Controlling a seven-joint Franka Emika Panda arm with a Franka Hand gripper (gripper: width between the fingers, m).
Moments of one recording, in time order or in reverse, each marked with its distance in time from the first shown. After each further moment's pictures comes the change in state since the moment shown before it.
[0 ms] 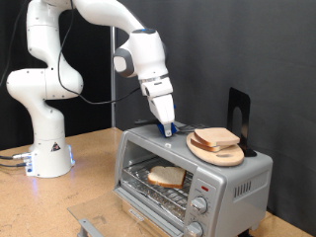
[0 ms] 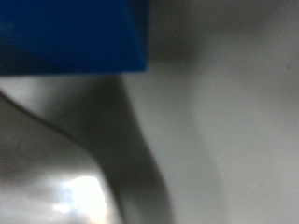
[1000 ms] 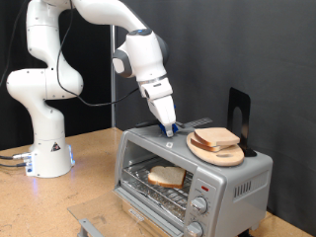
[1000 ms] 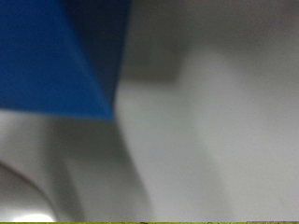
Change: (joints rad) arm 0.022 0.002 -0.019 -0.002 0.128 -0.006 -0.135
